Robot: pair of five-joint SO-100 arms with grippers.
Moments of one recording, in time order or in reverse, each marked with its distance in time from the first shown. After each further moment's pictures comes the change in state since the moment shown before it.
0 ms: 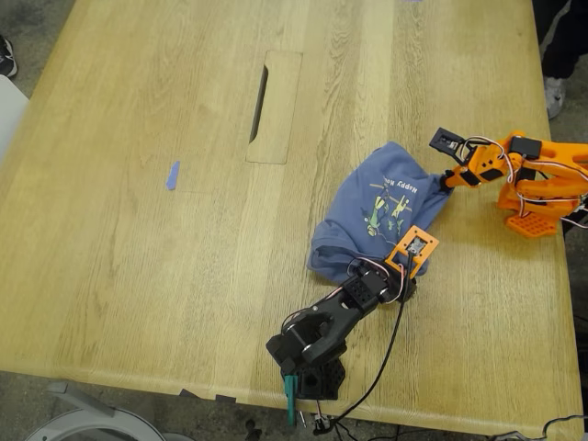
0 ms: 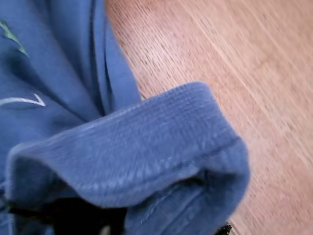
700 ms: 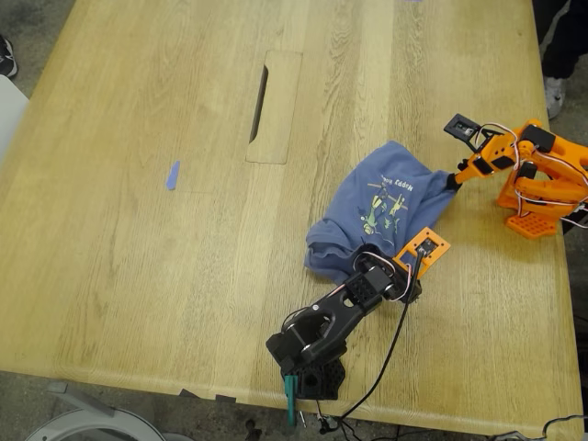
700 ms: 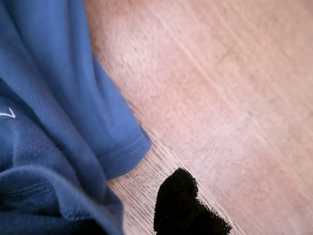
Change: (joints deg) arm 0 1.1 0.0 -14.8 13.9 1.8; arm 1 6.0 3.4 -14.2 17.0 -0.2
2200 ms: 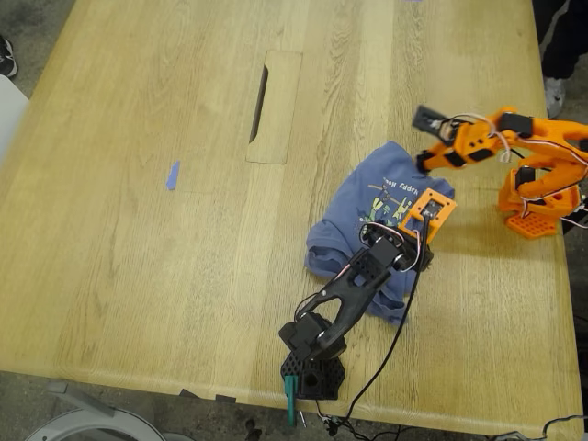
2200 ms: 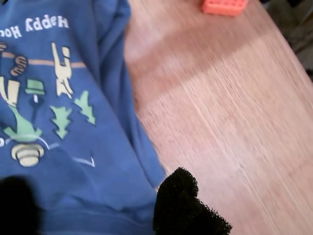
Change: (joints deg) arm 0 -7.5 -12.6 -25.2 8.2 -4.2; arm 1 -19.6 -39.8 -30.1 -22.7 -1.2
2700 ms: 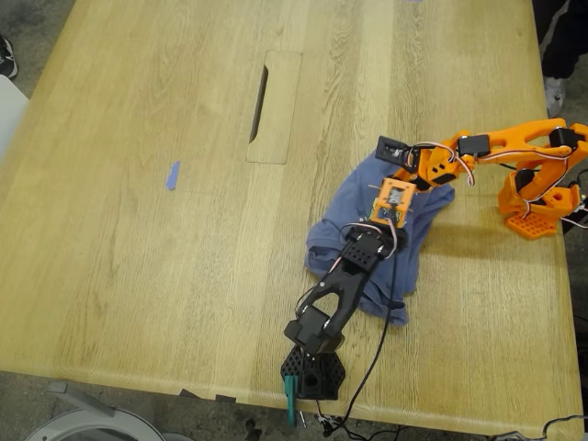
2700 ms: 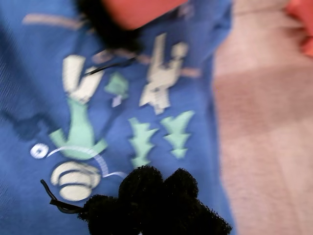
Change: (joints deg) arm 0 -14.5 -5.1 23.9 -29.9 -2.5; arm 1 -4.2 -18.1 5.8 -22.7 0.8
